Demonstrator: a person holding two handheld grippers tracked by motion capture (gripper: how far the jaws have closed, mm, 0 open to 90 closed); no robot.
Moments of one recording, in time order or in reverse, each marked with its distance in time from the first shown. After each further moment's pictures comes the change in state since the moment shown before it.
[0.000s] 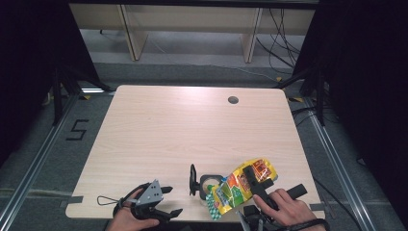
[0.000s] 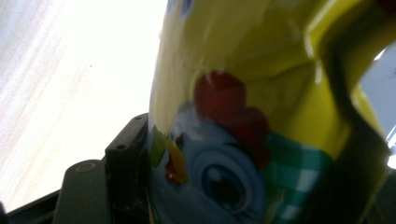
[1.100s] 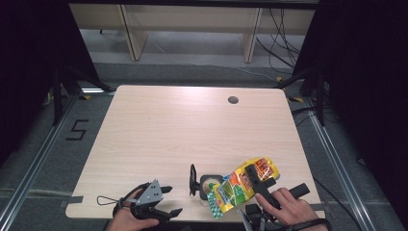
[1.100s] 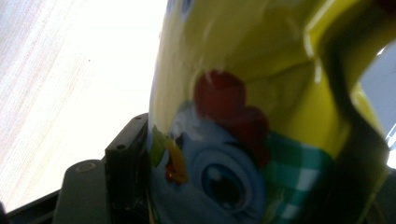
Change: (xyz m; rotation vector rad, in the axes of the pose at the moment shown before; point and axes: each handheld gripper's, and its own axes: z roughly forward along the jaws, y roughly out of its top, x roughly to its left) left arm 0.001 0.000 0.000 0.000 0.001 0.005; right arm -0.002 -0.004 -0.001 0.020 0.018 0.009
